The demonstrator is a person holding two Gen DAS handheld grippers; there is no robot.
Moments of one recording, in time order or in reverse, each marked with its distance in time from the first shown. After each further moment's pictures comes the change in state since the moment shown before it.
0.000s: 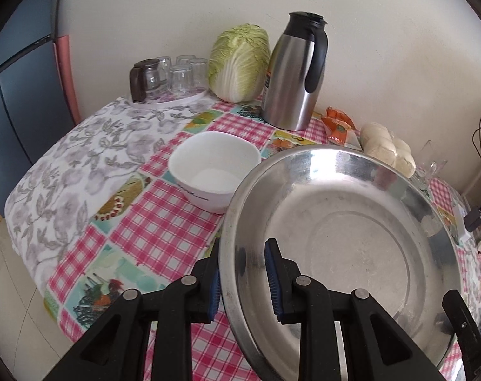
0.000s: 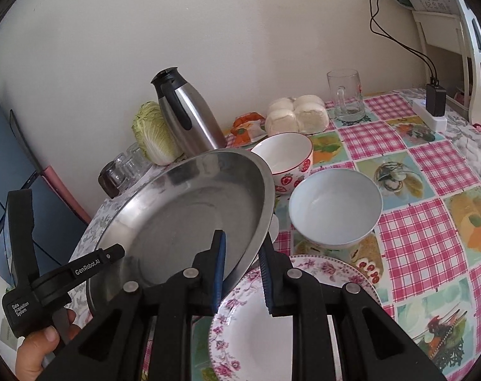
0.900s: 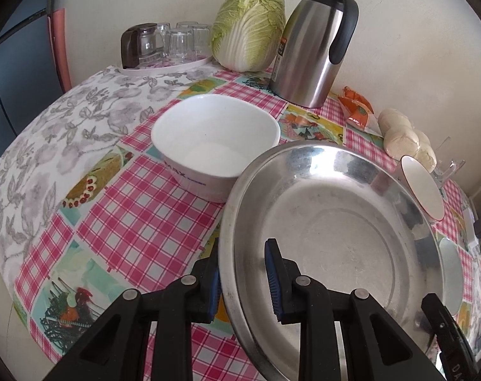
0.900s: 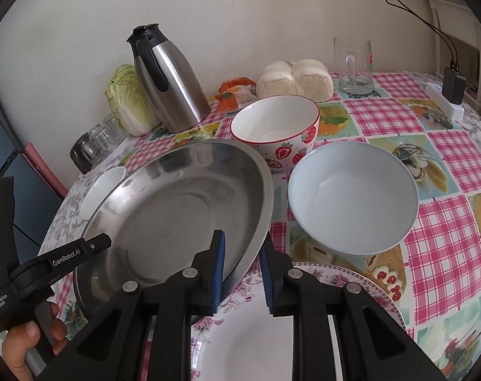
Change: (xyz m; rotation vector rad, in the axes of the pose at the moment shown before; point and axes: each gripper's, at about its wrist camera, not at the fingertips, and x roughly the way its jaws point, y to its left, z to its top) left arm 0.066 0.016 0.002 -0.051 0.094 -0.030; right arm 0.078 -0.003 -0.011 -0.056 0.131 -0.079
